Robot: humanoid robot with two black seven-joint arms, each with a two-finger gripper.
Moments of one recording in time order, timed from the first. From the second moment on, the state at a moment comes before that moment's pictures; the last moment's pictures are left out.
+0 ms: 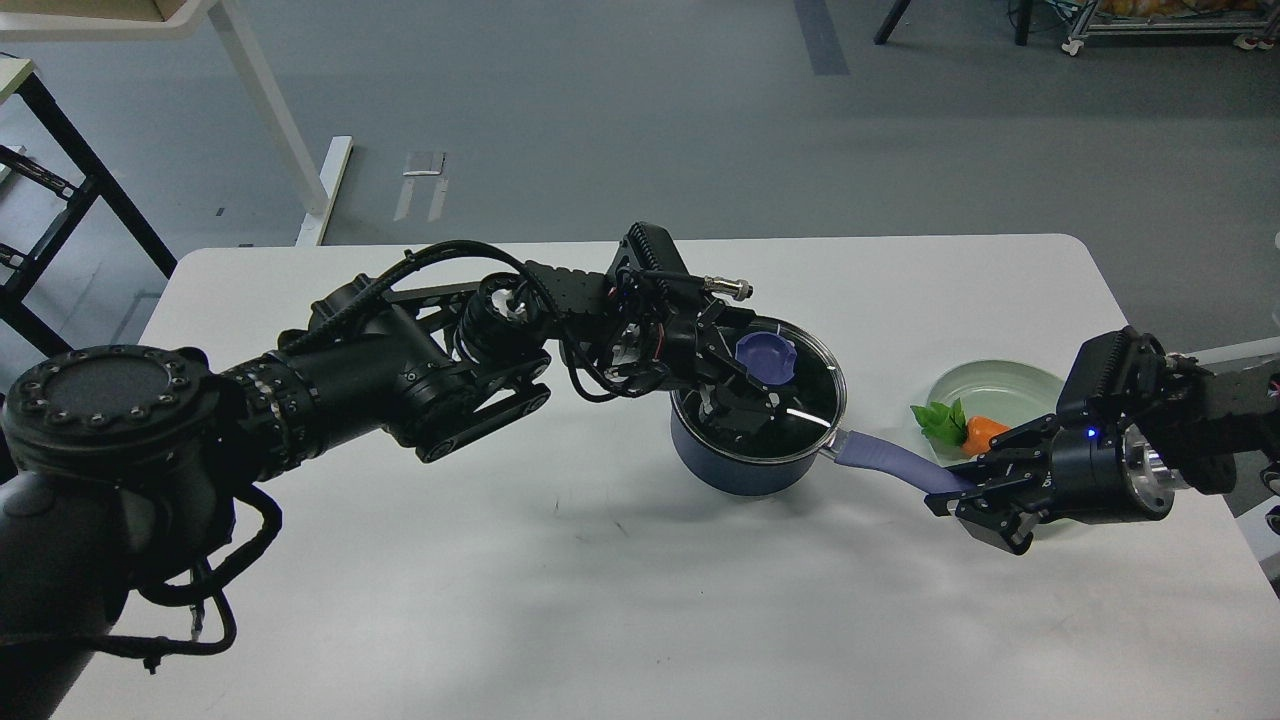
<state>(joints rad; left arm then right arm) -1.17 -0.04 -0.02 -0.69 1.88 -0.02 -0.49 0.99 -1.00 -0.03 1.47 -1.98 0.26 0.49</state>
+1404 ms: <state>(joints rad) -1.14 -0.04 -0.02 -0.69 1.84 0.00 -0.49 0.98 -1.00 -0.03 1.47 -1.98 0.25 0.49</state>
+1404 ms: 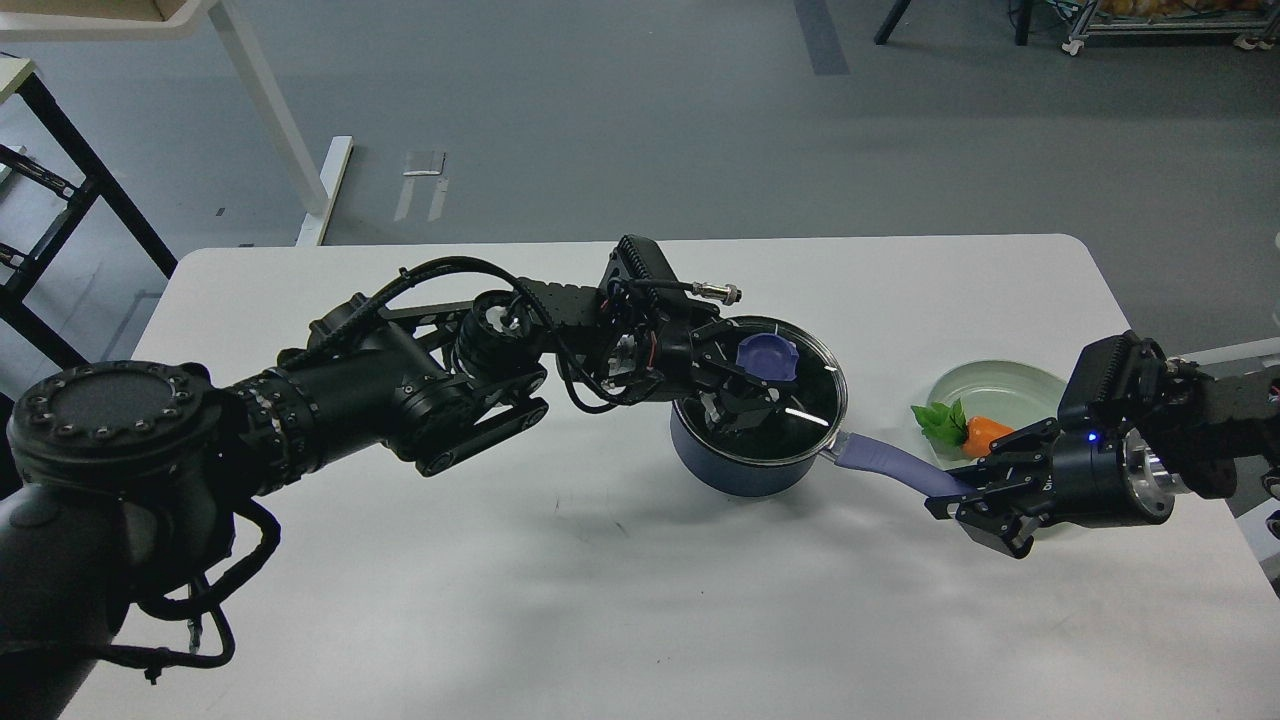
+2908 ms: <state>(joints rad) -0.72 0.88 -0.02 -1.23 1.77 0.33 -0.49 0.97 -1.02 -0.03 1.47 -1.98 0.23 0.49</state>
